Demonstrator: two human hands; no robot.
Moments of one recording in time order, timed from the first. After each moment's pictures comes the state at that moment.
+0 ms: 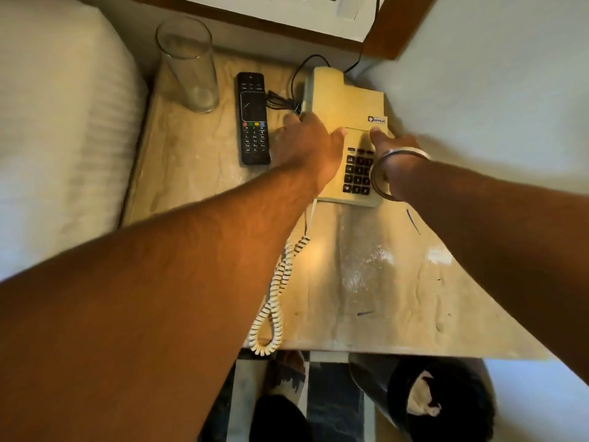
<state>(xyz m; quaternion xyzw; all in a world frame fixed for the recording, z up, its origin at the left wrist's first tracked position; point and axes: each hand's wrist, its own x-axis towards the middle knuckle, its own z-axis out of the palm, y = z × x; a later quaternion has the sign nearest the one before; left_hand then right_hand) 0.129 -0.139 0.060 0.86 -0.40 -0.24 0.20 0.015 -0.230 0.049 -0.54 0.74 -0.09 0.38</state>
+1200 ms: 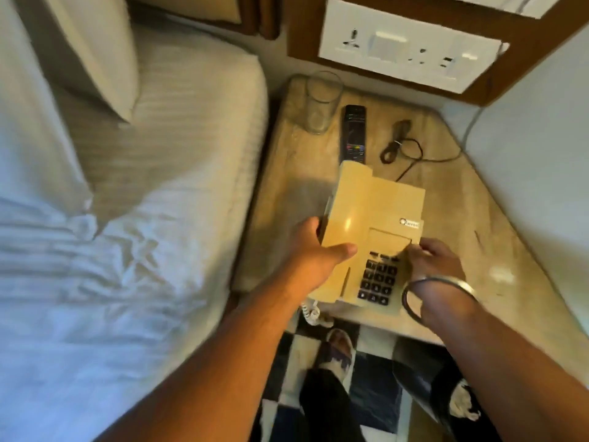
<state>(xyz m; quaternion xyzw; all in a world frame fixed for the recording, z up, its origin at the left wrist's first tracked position) 0.180 0.081 0.138 0.74 -0.13 -0.54 0.38 0.037 -0.014 0.155 -0.51 0.71 -0.12 0.46</state>
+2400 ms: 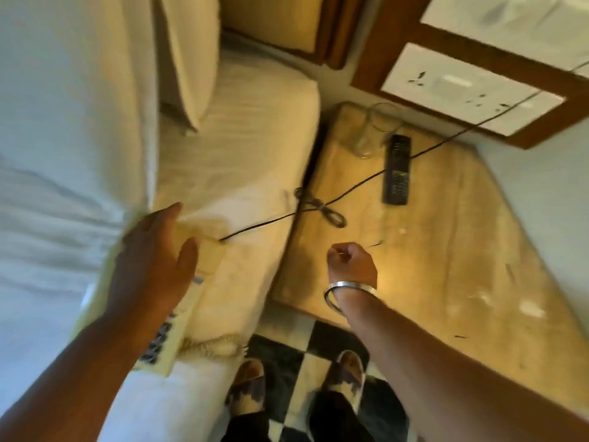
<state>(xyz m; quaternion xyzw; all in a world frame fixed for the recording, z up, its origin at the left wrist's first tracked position) 0.360 0.268 0.157 0.94 -0.25 -0.16 0.19 0.181 0.082 0.111 -0.61 0.65 -0.04 0.45</state>
